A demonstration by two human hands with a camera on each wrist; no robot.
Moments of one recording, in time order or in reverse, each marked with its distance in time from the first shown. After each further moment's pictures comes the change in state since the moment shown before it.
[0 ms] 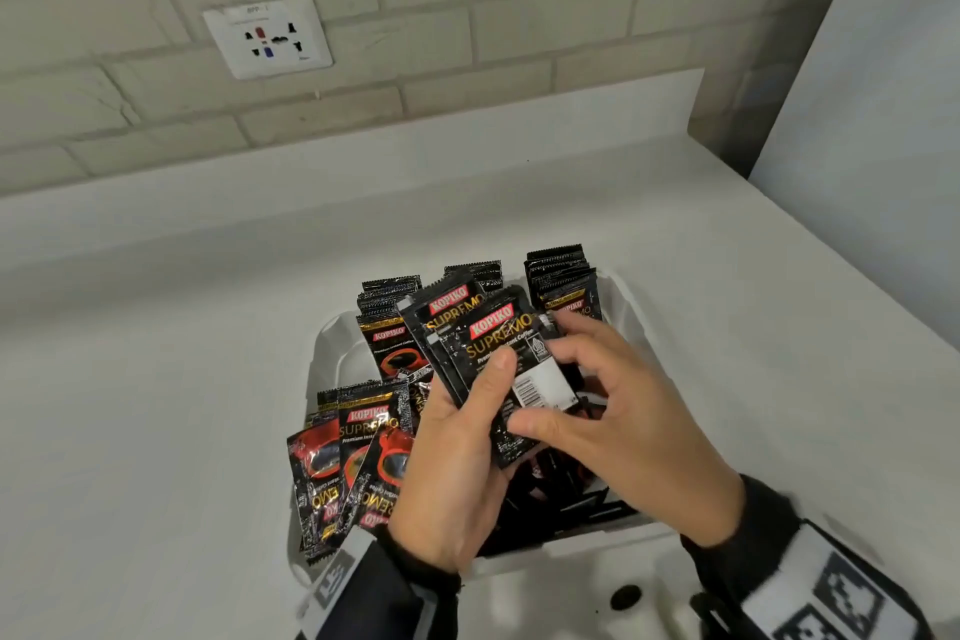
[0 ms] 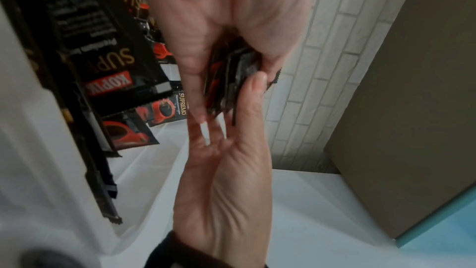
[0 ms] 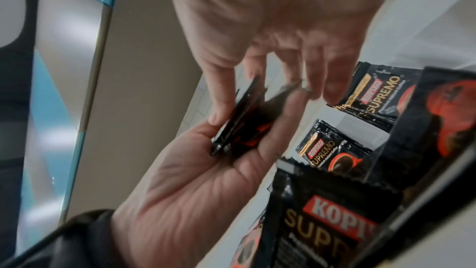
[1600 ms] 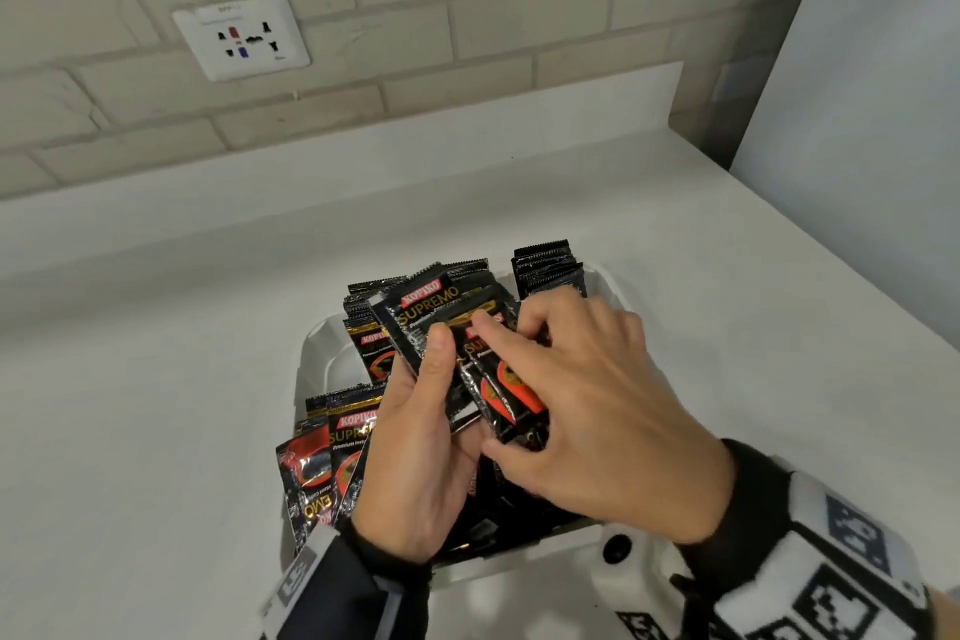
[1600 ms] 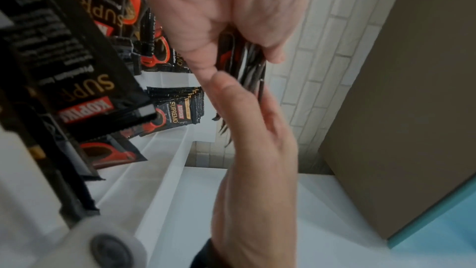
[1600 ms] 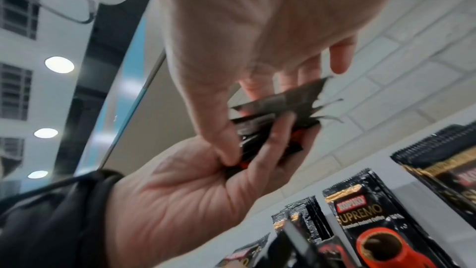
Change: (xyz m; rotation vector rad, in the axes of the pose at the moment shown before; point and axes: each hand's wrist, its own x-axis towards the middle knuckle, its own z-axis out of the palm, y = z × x) left_hand 0.006 0.015 -0.008 -0.091 0.018 0.075; right_hand 0.005 -0.018 0.004 -0.872 -0.045 -0.239
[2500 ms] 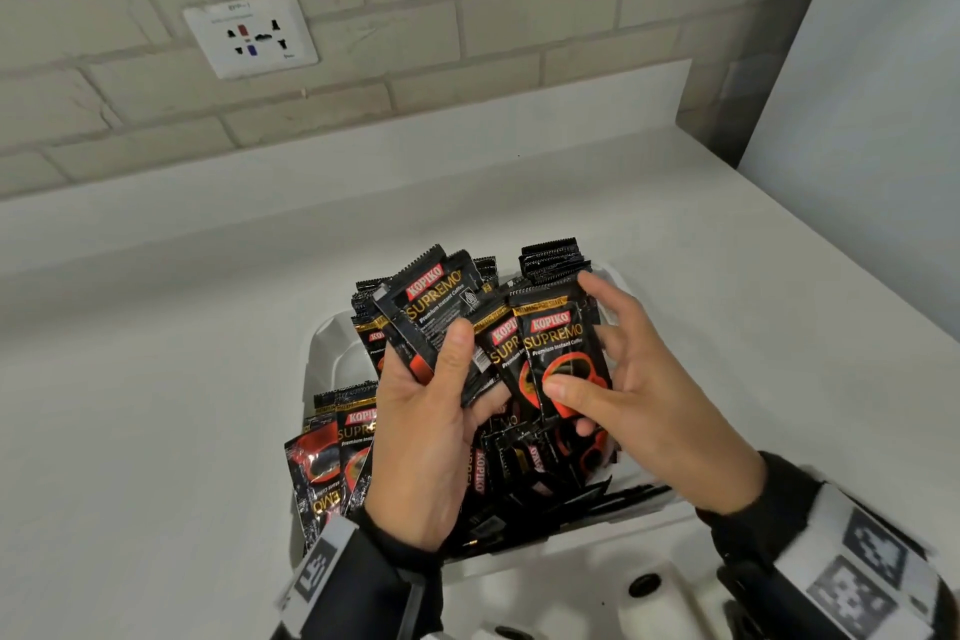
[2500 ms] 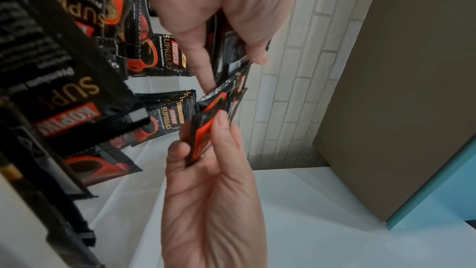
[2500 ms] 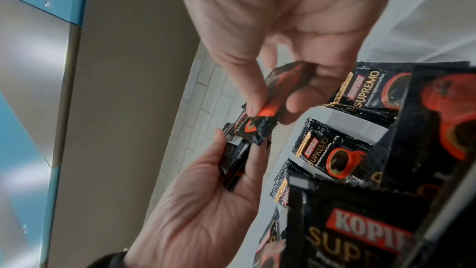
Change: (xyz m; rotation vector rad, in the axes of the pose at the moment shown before) left_hand 0.005 -0.002 -0.003 0.195 0.051 0.191; right_hand -0.007 0.025 0.012 1.112 -0.006 0.394
